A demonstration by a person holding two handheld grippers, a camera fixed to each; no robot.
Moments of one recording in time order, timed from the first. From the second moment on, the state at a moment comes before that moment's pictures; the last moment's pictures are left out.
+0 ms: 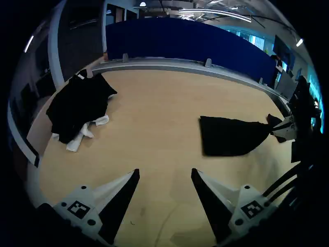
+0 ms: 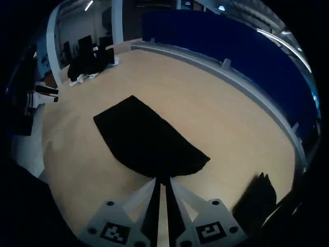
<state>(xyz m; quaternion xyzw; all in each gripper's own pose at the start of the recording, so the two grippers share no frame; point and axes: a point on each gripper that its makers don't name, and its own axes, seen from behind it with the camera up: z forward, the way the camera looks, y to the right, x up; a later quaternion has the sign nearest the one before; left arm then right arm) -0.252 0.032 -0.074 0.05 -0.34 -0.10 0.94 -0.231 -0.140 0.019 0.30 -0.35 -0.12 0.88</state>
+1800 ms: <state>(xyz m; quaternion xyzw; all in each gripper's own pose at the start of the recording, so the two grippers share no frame) -0.253 0.024 -0.091 0.07 -0.32 -0.14 0.94 -0.260 -0.392 0.030 0.46 -0.34 -0.14 0.81</state>
